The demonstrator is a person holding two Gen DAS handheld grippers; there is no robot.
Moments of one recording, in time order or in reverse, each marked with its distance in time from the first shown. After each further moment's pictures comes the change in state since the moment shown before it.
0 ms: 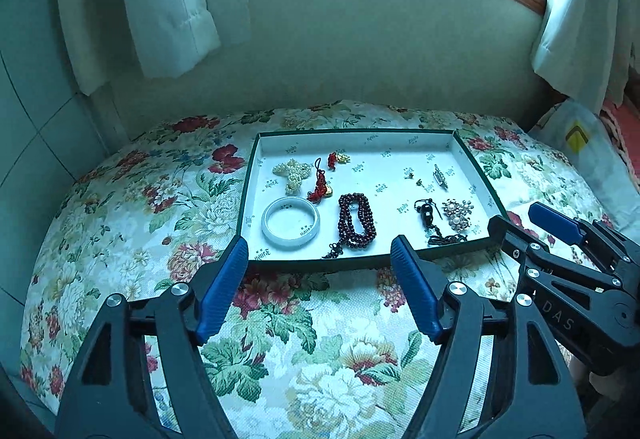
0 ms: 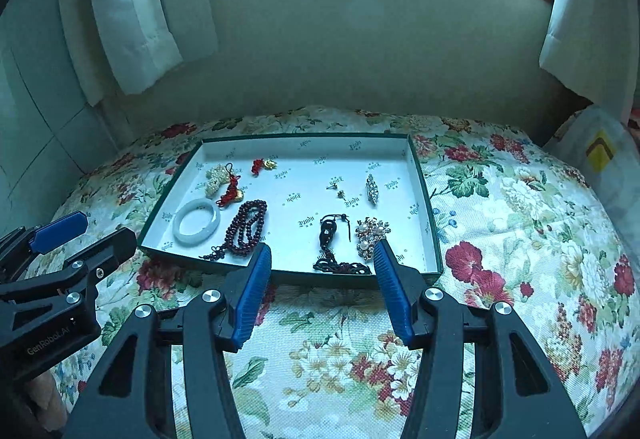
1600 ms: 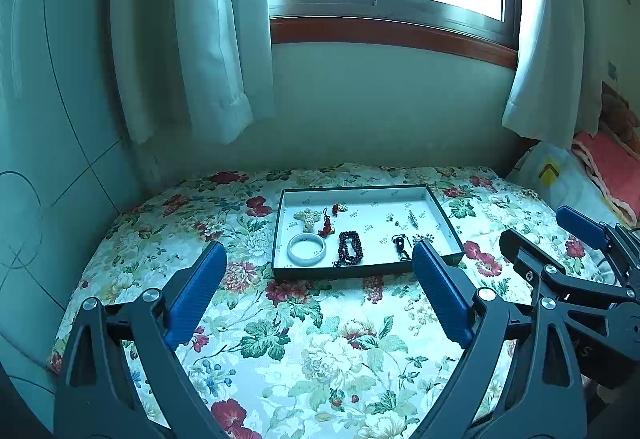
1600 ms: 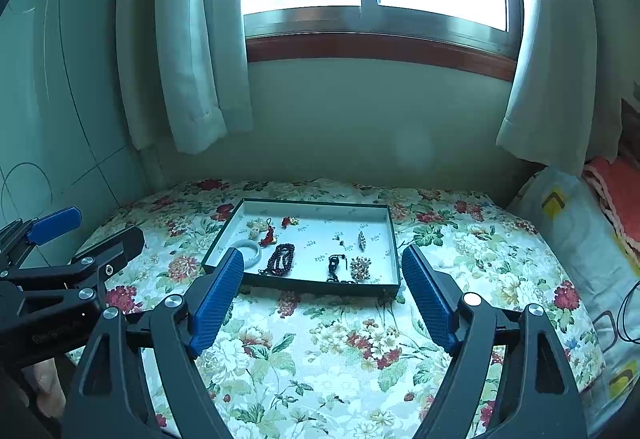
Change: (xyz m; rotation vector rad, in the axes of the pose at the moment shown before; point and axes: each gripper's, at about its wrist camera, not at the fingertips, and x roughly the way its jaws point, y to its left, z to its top) left arm -0.148 -0.004 -0.019 0.003 -0.202 0.036; right arm -0.148 0.019 -0.016 -0.048 -0.219 -0.015
